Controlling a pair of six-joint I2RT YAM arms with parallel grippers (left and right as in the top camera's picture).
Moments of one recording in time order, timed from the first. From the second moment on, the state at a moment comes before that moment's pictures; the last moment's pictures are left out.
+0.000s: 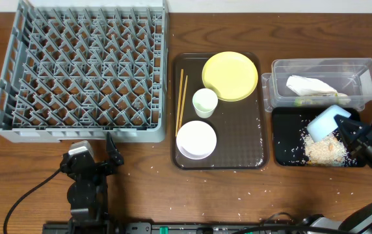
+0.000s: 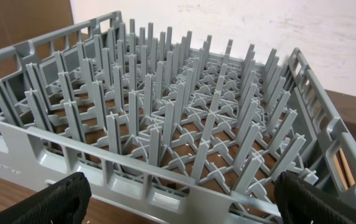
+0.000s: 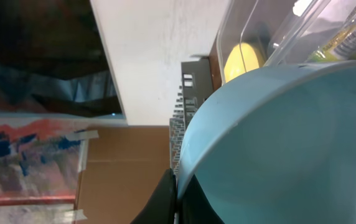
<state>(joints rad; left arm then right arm) 0.05 0.01 0.09 -0.28 -0.17 -0.18 -0.87 1.50 0.79 -0.65 -1.45 0.18</state>
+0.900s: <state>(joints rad) 0.05 0.01 0.09 -0.28 -0.17 -0.17 0.51 1.47 1.21 -0.98 -0.22 0.29</state>
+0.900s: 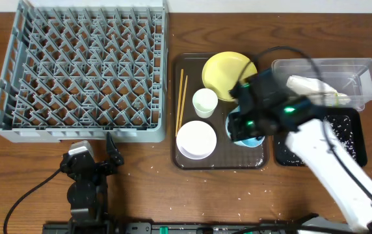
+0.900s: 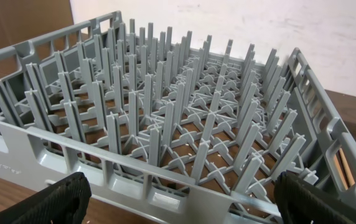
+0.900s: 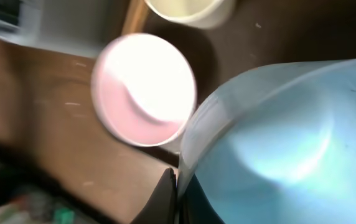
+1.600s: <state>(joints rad) 0.05 0.01 0.09 -0.28 -0.17 -0.18 0.58 1.83 1.28 -1.00 -0.09 0.23</state>
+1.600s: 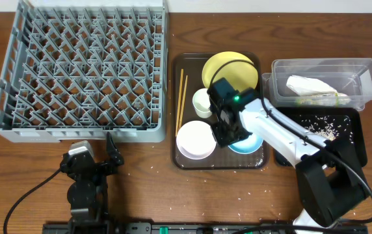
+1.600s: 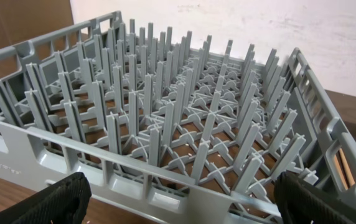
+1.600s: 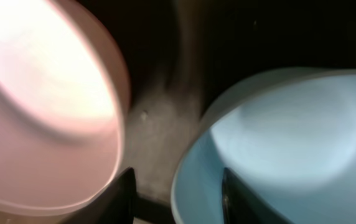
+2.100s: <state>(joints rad) 0.05 0.01 0.09 -0.28 -0.17 -0.18 0.52 1.83 1.61 -0.99 -0.08 0.36</state>
